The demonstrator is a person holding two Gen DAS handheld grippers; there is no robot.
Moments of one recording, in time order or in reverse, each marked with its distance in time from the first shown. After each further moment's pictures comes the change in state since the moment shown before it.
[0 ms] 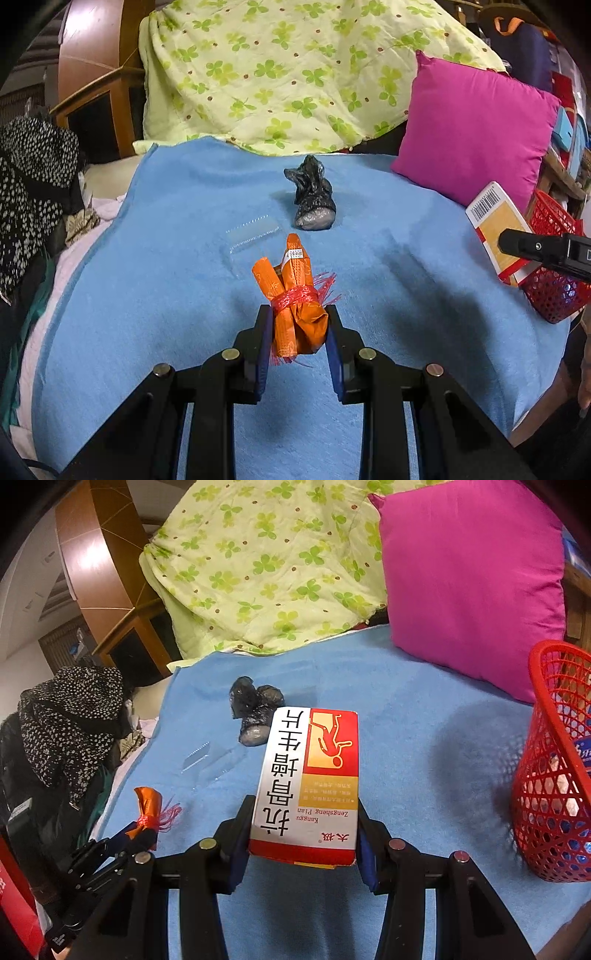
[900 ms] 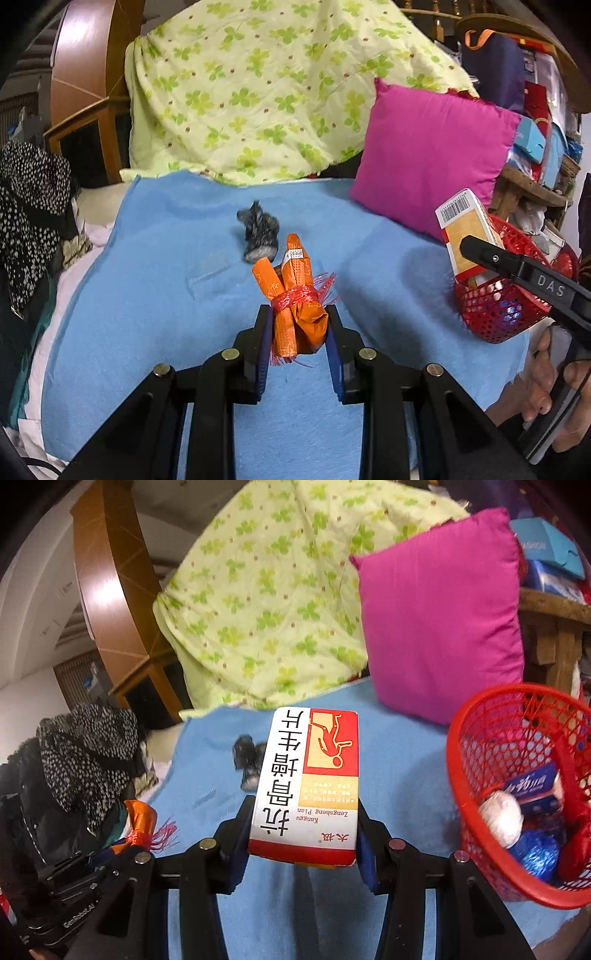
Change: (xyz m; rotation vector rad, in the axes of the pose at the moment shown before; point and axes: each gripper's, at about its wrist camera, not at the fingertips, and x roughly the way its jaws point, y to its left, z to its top) left arm -0.081 -0.072 0.026 0.025 -0.066 -0.051; right arm -0.083 -0.033 0.001 0.007 -0.225 0.040
